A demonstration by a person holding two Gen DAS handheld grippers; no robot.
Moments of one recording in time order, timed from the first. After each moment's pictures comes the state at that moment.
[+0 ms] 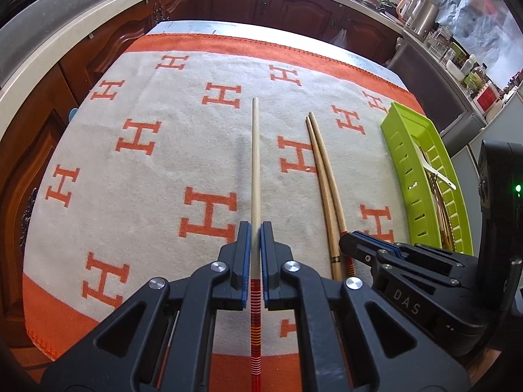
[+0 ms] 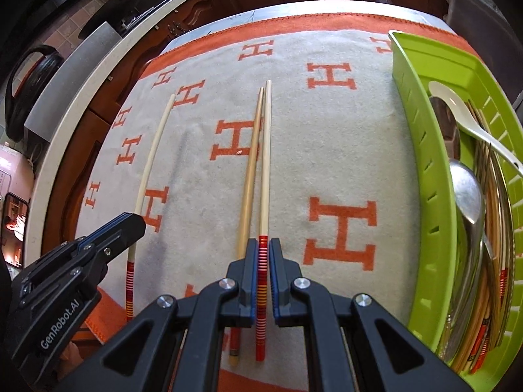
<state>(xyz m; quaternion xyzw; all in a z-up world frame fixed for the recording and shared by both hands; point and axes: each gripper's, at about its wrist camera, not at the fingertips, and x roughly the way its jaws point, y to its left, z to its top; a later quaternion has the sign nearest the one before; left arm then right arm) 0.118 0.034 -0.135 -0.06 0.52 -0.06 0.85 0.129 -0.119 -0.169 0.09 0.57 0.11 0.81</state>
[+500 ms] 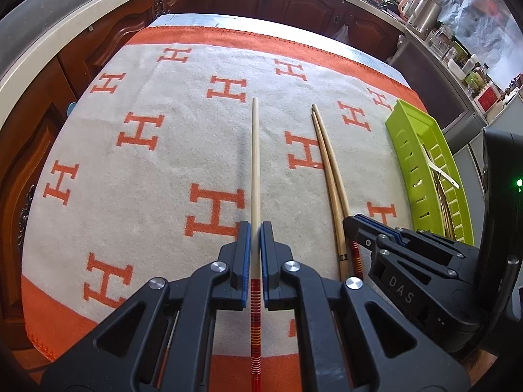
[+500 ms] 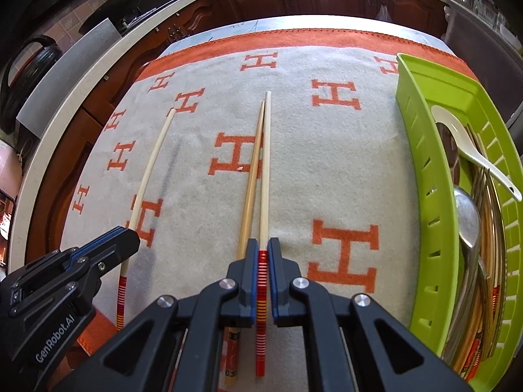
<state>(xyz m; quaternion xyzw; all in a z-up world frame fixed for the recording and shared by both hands) 0.121 0.039 -0.139 -0.07 0.52 -0.06 0.85 0.136 -0.114 -0.169 0.08 0.55 0.10 0.82</state>
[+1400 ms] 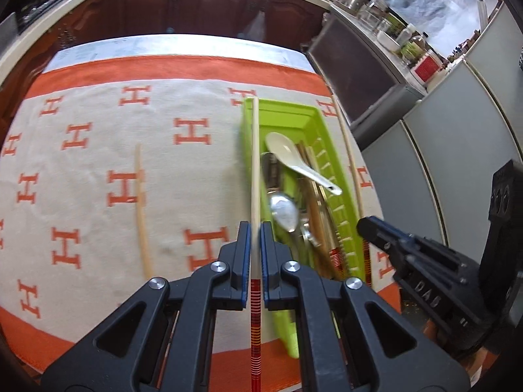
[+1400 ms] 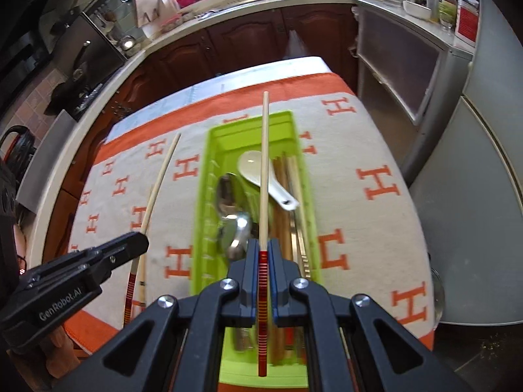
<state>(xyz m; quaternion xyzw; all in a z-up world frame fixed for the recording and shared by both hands) 0.136 -0.135 -0.081 -0.06 0.54 -0.19 0.82 0.090 -0.294 -0.098 0.14 0.51 -0.02 0.85</state>
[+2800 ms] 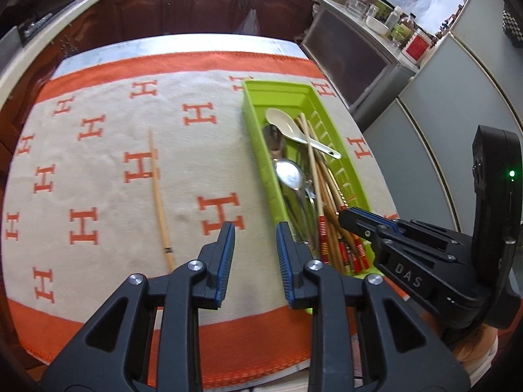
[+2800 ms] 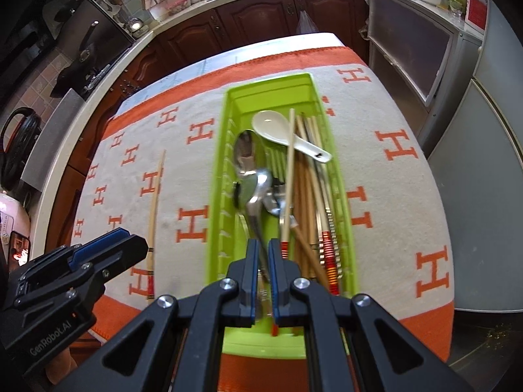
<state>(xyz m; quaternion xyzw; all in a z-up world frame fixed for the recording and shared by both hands) 0.088 -0.101 -0.074 -0.01 0.52 -0.19 0.83 0.065 -0.253 -0.101 0.15 0.52 0.02 0.84</state>
